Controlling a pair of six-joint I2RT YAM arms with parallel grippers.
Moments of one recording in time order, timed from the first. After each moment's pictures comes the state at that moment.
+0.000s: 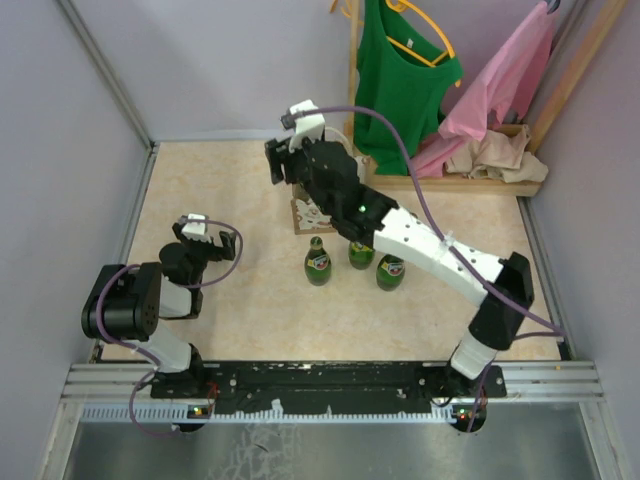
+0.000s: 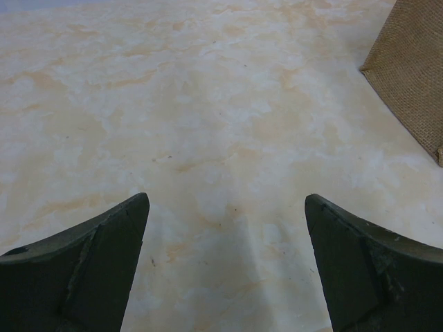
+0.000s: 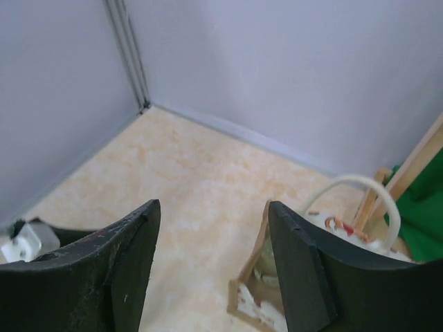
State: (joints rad) left arm 0.03 1.59 0.23 1.27 0.24 0.05; right arm 0.94 1.59 1.50 0.09 0.38 0.01
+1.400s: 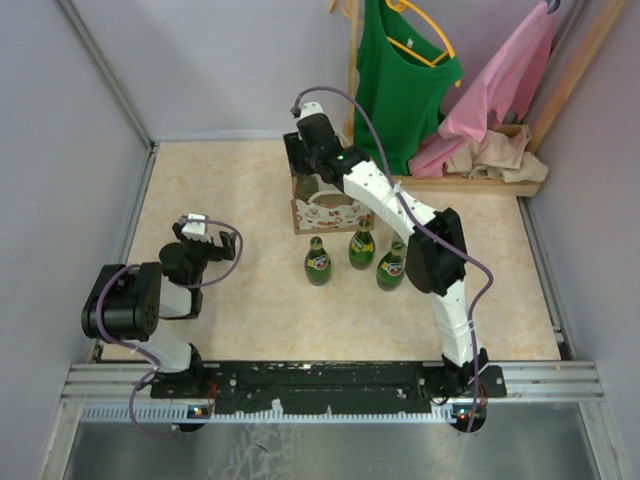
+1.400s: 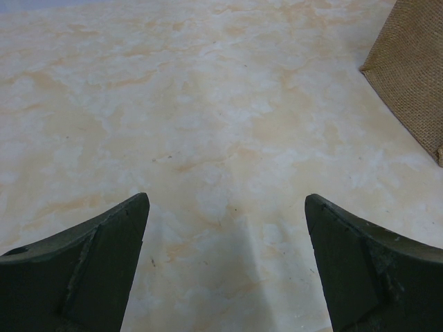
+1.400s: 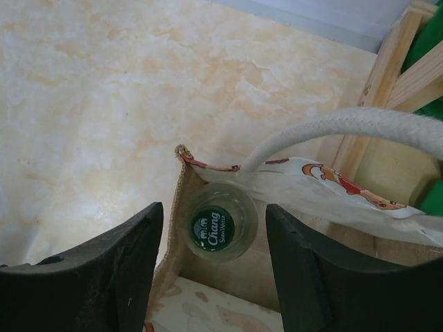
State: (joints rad) left arm 0.03 1.59 0.23 1.27 0.24 0.05; right arm 0.68 2.16 2.08 -0.45 0.21 0.19
